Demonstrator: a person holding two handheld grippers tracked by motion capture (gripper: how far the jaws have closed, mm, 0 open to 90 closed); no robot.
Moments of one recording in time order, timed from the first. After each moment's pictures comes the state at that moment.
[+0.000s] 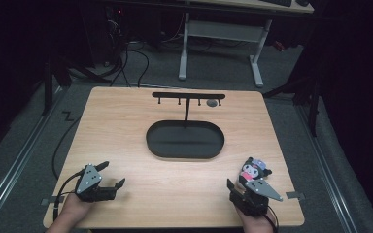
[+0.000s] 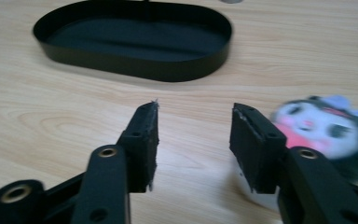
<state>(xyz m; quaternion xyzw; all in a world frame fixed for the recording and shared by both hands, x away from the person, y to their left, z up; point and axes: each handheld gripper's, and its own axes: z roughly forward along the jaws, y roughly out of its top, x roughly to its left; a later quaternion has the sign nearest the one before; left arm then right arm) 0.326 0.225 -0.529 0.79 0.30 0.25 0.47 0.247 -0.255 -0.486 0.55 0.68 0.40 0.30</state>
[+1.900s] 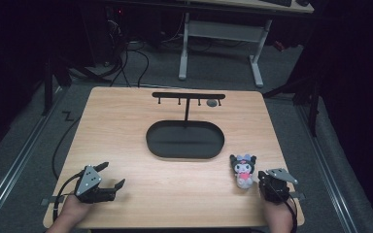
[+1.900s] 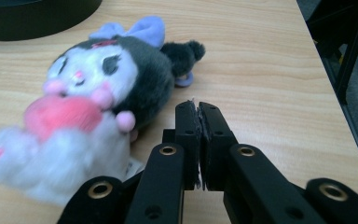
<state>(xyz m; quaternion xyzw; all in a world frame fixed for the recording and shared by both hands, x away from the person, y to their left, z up) 0.323 0.225 -0.529 0.79 0.29 0.25 0.47 0.285 -0.329 -0.509 0.61 0.67 0.27 0.33</state>
